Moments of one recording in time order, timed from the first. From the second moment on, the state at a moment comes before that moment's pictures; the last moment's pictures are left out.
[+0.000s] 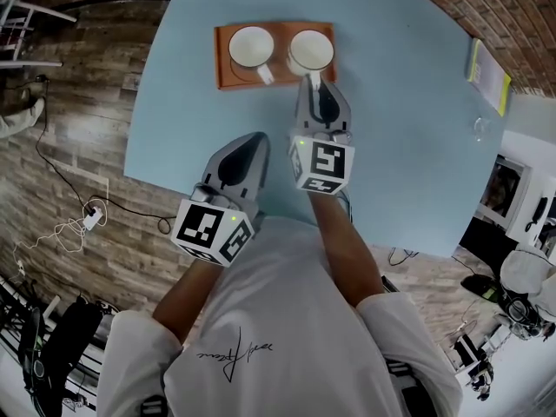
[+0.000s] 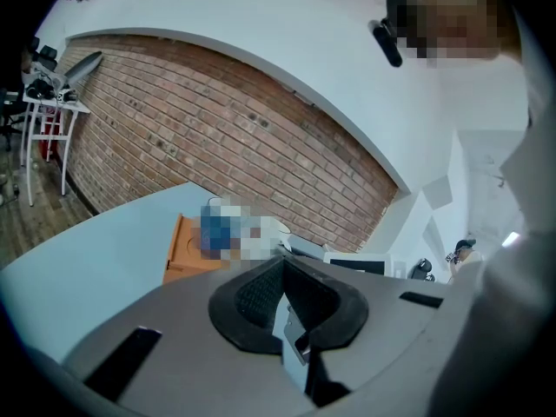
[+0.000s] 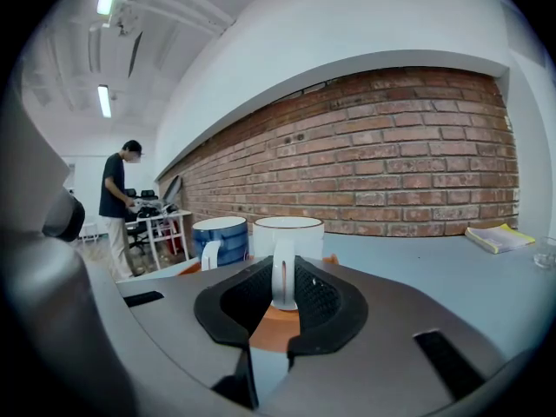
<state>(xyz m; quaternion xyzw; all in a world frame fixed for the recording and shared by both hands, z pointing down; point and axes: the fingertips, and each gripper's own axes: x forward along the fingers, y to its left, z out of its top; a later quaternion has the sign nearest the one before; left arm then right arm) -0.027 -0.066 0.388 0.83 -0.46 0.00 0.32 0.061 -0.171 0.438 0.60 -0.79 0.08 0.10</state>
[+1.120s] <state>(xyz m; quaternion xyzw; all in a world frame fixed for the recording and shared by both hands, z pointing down) -0.045 -0.080 0.387 0.82 -0.48 0.00 0.32 0.055 -0.168 0.444 0.62 -0.78 0.07 0.09</state>
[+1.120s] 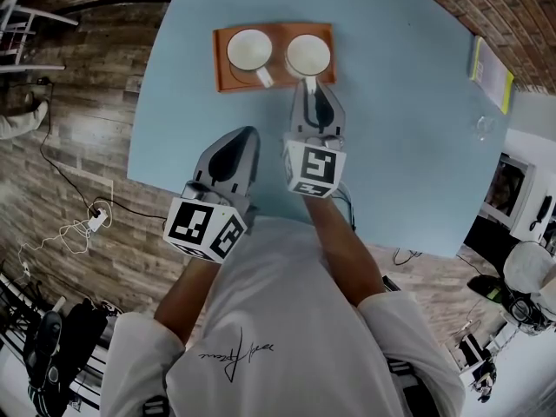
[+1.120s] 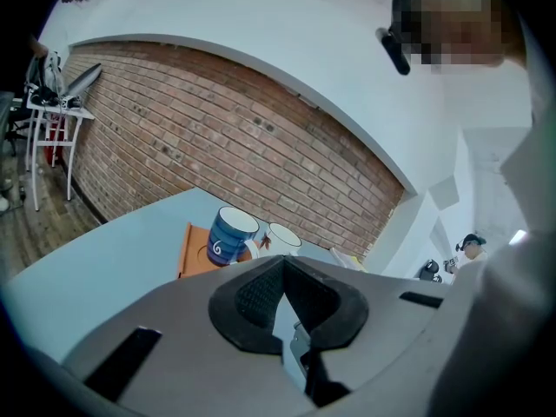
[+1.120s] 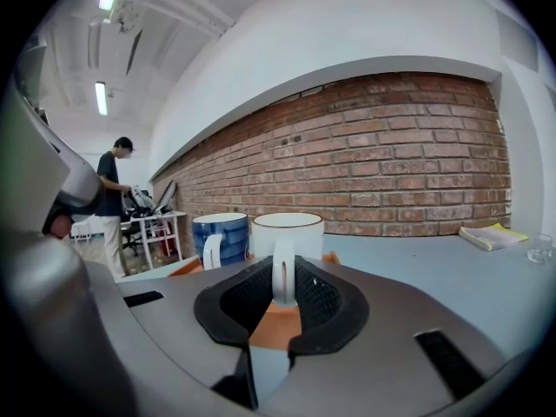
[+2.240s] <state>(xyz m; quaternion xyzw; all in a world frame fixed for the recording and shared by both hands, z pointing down) -0.044 -0.075 0.395 0.81 -0.48 0.00 0.32 0.058 -0.162 0.449 0.60 -0.79 0.08 0.10</state>
